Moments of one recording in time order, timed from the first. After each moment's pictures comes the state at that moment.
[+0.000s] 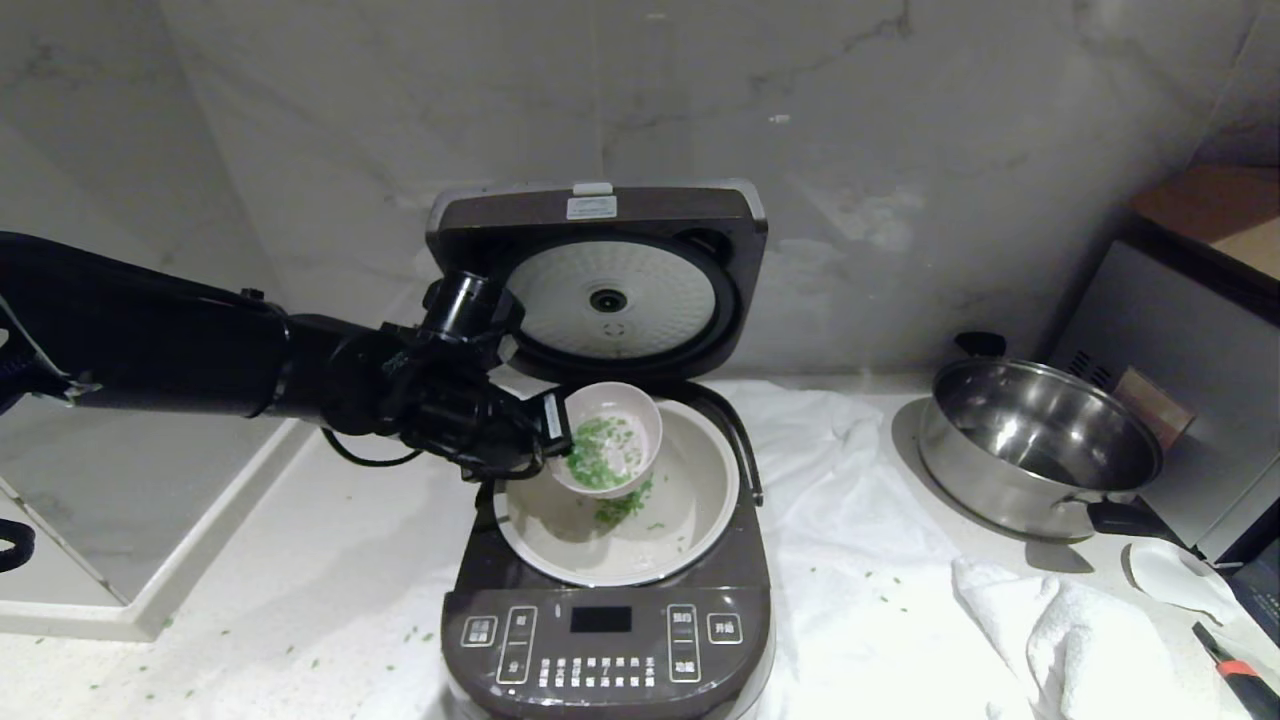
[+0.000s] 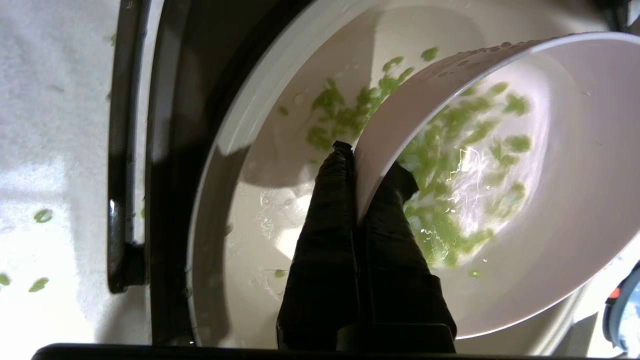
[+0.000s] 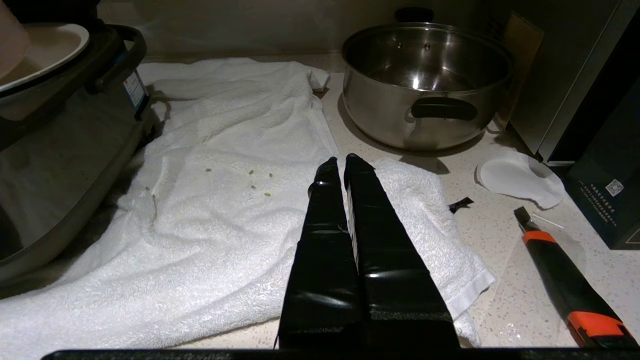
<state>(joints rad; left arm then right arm) -0.45 1.97 -1.33 0.16 -0.17 -0.61 0.00 0.00 0.00 0.00 0.00 0.01</state>
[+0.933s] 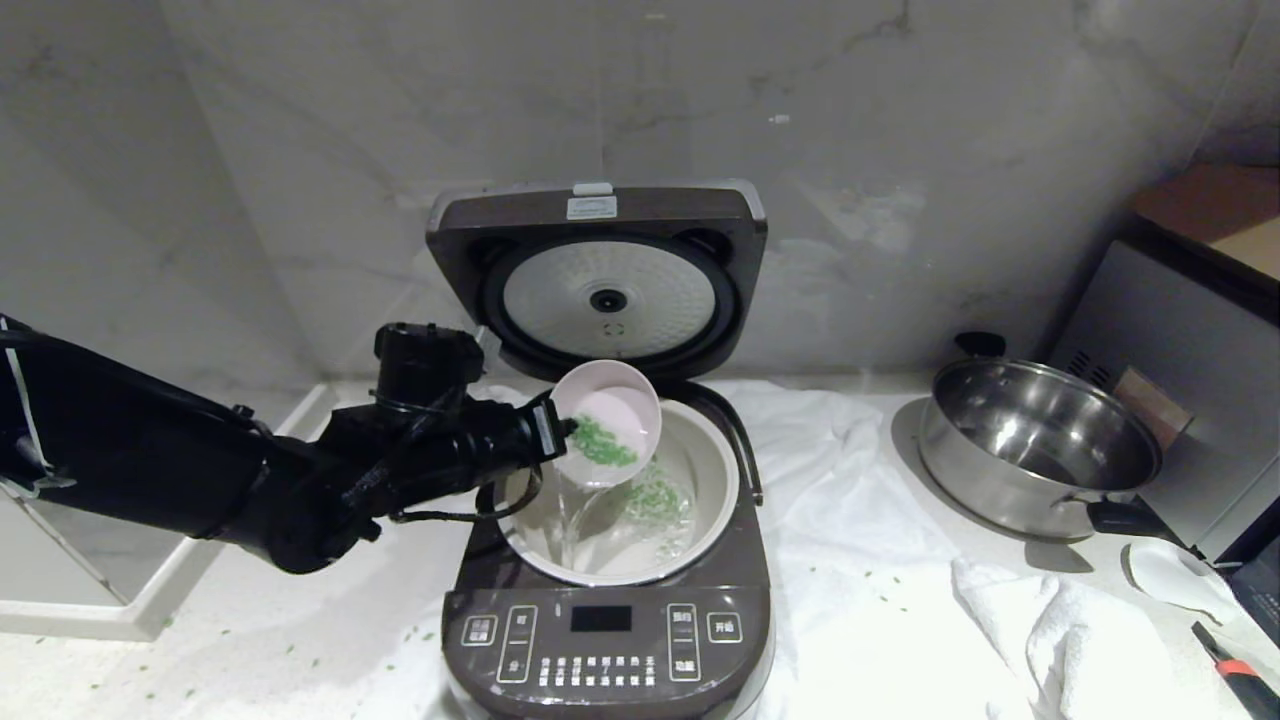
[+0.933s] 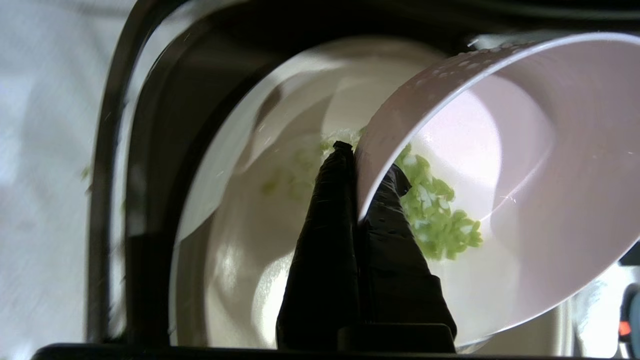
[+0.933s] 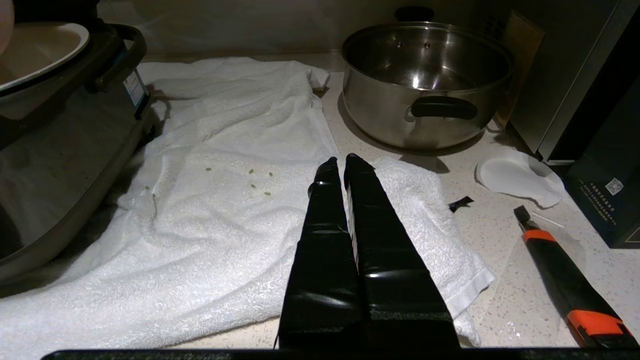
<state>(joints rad) -0.46 1.91 -0.91 -0.61 -0.14 -0.55 0.00 0.00 0.00 0.00 0.00 0.01</state>
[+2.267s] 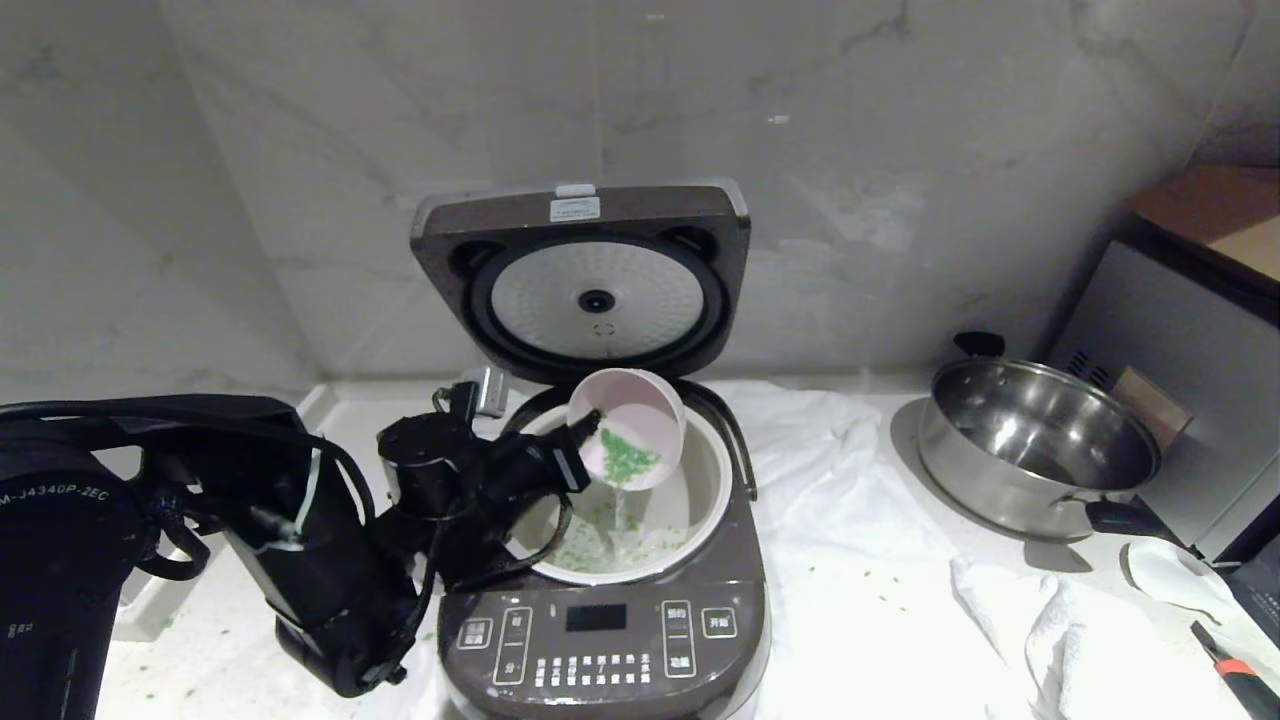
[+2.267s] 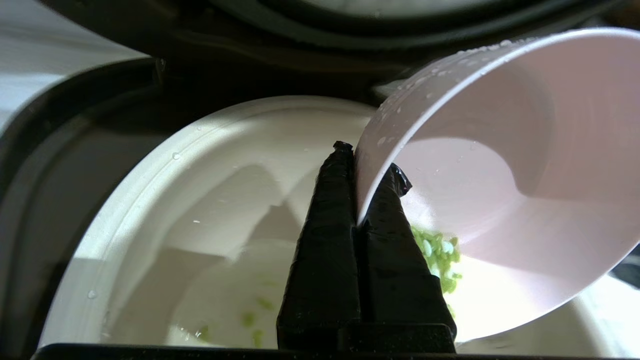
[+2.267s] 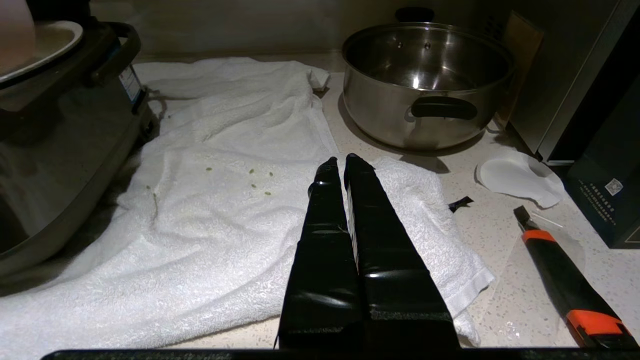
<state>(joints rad) -0.49 2.18 -0.65 -1.53 -0.04 -0.43 0.00 0.00 0.00 0.00 0.00 0.01</state>
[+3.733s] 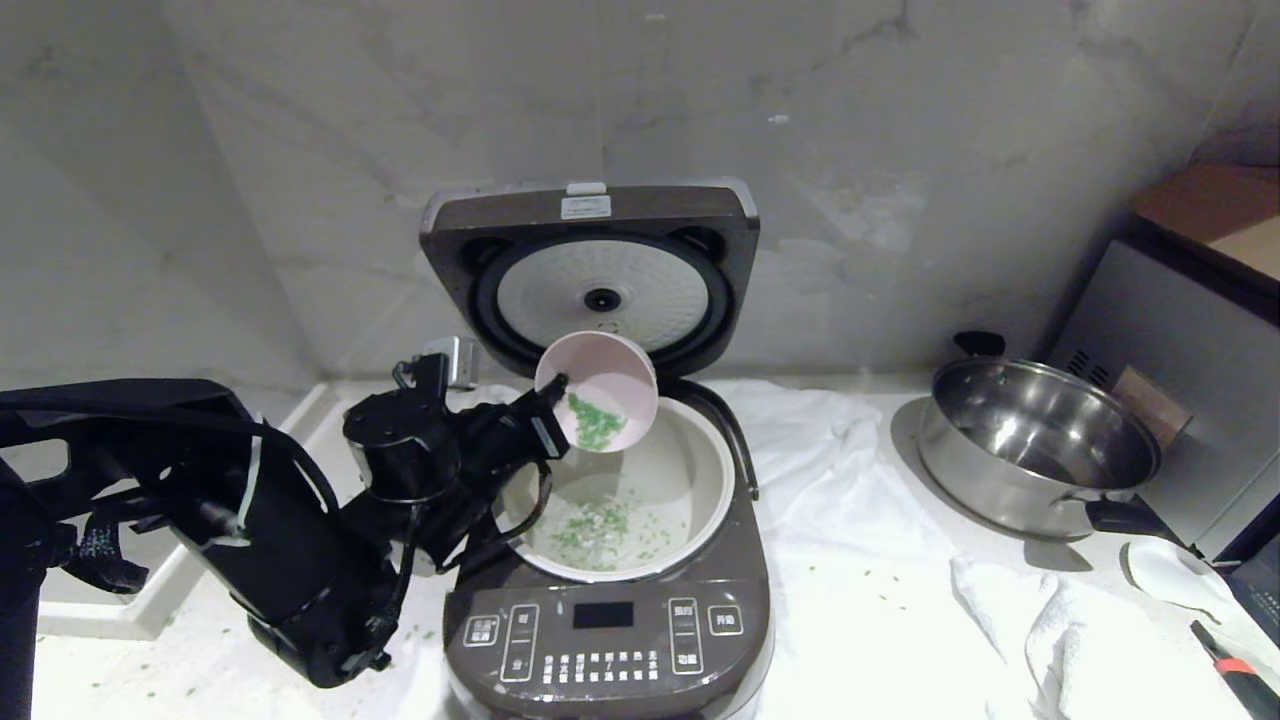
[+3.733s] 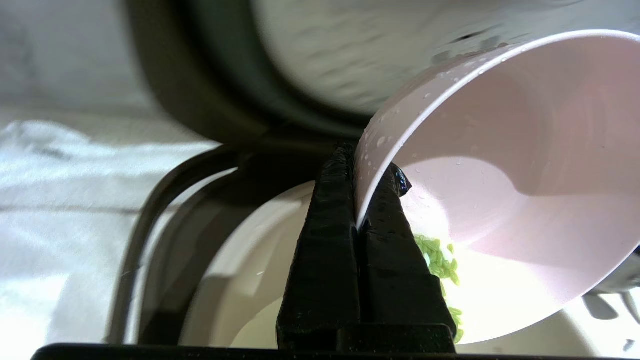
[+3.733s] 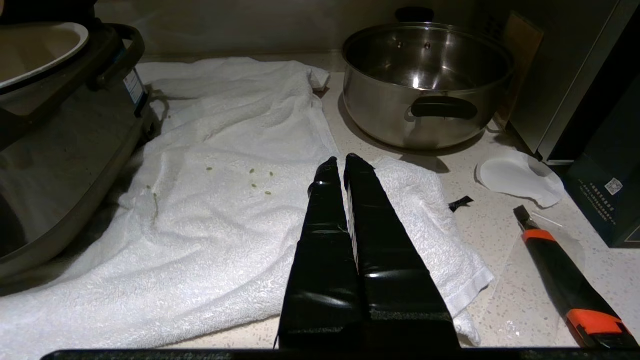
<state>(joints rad) -0.50 2.09 -0.65 -1.52 0.09 -0.36 0.00 0.00 0.00 0.00 0.00 0.01</state>
